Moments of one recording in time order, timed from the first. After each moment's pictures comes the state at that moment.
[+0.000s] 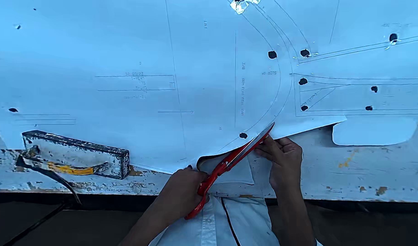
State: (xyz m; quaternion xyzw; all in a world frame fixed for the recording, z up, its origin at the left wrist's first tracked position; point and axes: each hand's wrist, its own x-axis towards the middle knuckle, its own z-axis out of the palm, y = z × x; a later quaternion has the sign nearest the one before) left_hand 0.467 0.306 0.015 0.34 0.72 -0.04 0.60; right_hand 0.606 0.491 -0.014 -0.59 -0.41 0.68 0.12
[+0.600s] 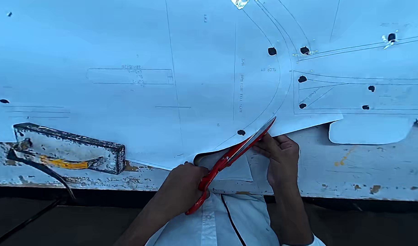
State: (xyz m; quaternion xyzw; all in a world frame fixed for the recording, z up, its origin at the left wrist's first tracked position) left_hand 0.471 0.316 0.017 0.33 0.72 -0.04 0.61; right_hand 0.606 0.494 -0.022 -0.60 -0.38 0.69 0.14
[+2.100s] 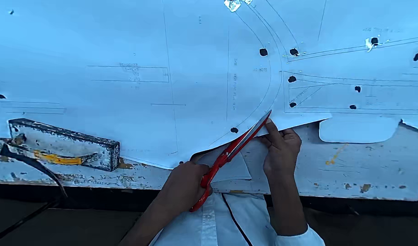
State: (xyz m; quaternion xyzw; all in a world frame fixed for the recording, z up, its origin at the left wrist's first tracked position) left_hand 0.493 0.323 0.017 0.32 0.75 -0.01 0.57; right_hand 0.596 0.511 -0.023 -0.62 -0.36 0.66 0.23
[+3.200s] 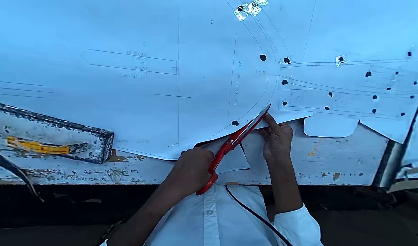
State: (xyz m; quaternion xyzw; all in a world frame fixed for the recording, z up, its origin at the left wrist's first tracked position) left_hand 0.488 0.336 0.018 0.34 0.74 0.01 0.58; right_hand 0.591 0.521 -0.026 -0.62 -0.36 0.66 0.22
